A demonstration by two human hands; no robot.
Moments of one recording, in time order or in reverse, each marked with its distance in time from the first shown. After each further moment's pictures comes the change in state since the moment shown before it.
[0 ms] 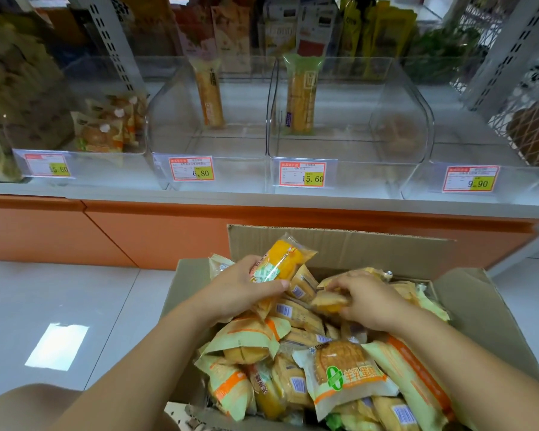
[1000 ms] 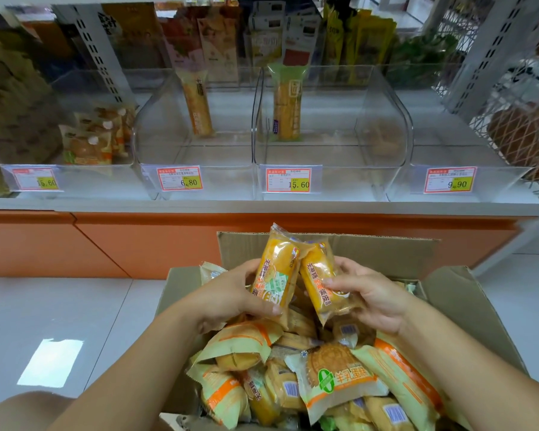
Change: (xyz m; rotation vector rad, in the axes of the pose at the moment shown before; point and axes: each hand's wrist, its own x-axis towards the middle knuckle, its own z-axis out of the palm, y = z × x) left_hand 0.005 0.002 -0.001 -0.341 -0.239 0.016; right_hand -0.014 -0.001 -0.014 1.664 -0.214 0.057
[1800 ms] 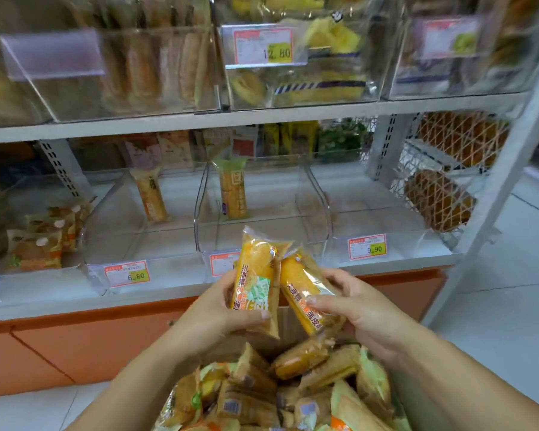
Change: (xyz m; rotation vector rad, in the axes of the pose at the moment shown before) left_hand 0.002 0.112 0.039 -0.054 0.079 0.333; right_hand -0.079 -0.091 0.000 -0.206 0.199 -0.346
